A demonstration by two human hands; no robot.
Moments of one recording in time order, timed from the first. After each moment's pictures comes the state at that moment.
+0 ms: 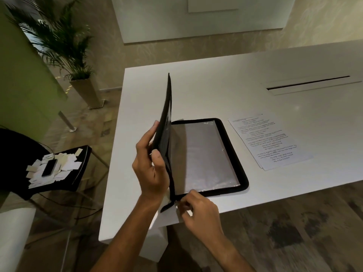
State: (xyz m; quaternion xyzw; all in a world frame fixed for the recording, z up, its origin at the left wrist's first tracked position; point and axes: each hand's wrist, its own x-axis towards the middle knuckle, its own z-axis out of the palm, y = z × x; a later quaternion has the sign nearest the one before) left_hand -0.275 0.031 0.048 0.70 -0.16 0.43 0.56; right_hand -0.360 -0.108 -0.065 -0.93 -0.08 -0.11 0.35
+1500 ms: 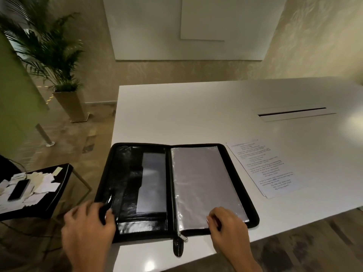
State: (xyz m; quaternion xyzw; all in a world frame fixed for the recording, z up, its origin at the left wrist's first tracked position) left_hand -0.288 0.211 -0.032 0.96 0.17 0.18 0.10; right_hand -0.321 -0.153 -0.056 -0.96 0.01 -0.15 0.24
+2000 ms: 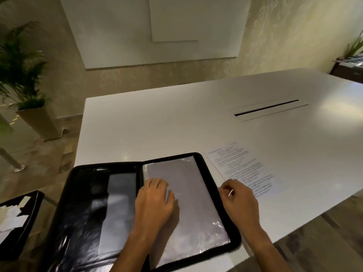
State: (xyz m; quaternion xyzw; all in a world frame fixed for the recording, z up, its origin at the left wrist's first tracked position) left_hand -0.165 0.001 -0.014 0.95 -0.17 0.17 0.21; right_hand -0.235 -0.258 -0.011 -0.91 0.18 -0.21 0.31
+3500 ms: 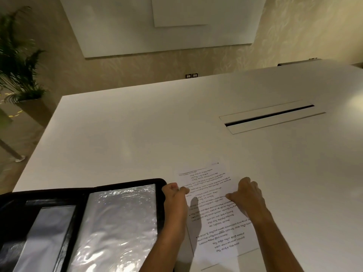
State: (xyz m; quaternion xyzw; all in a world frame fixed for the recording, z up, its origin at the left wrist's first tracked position) left_hand -0.062 -0.285 -0.004 0.63 0.23 -0.10 0.74; right_hand -0.065 -0.498 -0.001 -0.93 0.28 0.11 0.23
